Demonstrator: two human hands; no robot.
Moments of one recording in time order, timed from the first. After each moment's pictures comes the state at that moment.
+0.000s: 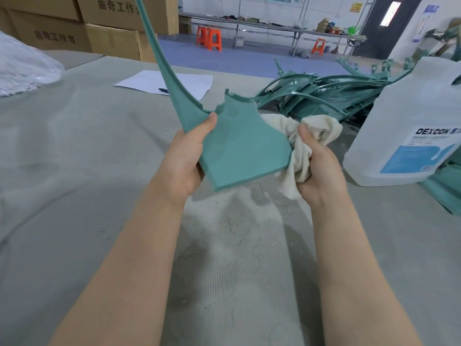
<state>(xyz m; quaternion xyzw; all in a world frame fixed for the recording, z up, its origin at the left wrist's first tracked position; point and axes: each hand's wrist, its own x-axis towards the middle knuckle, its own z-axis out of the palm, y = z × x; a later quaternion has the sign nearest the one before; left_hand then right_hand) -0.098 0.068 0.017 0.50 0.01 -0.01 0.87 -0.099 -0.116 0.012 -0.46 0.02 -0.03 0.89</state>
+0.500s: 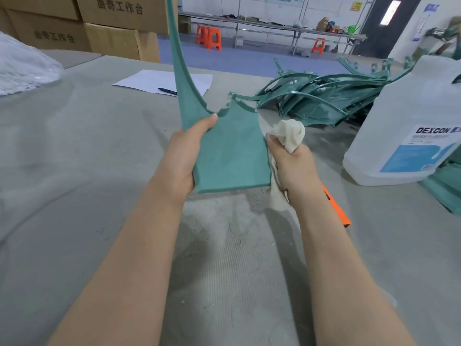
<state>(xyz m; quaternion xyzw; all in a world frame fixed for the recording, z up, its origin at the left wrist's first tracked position) -0.098 0.073 0.016 0.53 0.04 0.00 0.85 -0.095 -0.094 -0.003 -0.73 0.01 -0.12 0.67</state>
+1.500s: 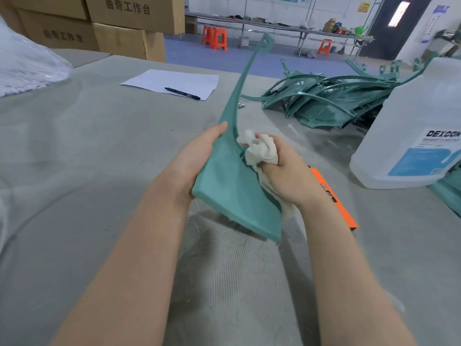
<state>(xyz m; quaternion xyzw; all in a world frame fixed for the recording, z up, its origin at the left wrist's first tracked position) -0.096 0.074 0.012 0.58 0.04 -0.15 0.80 -0.109 -0.086 0.010 -0.86 -0.14 -0.07 0.49</state>
